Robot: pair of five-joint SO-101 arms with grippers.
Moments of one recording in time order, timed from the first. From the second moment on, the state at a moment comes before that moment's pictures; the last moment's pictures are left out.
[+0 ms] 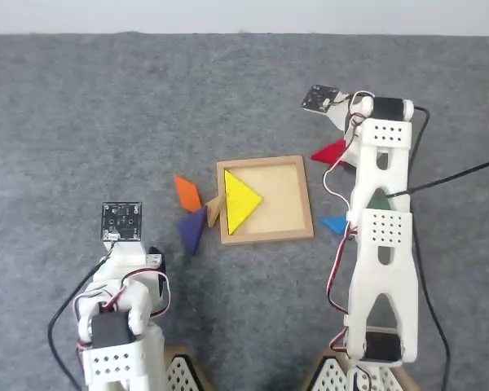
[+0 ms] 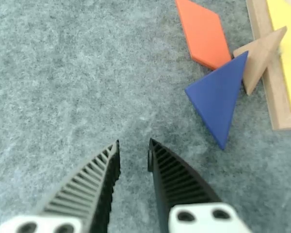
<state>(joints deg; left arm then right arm) -14.9 -102.8 97.2 72.0 -1.5 0.4 83.4 -94.9 100.7 62.7</state>
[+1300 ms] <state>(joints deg) -14.9 -102.8 97.2 72.0 -1.5 -6.0 85.5 -94.7 73.8 45.8</state>
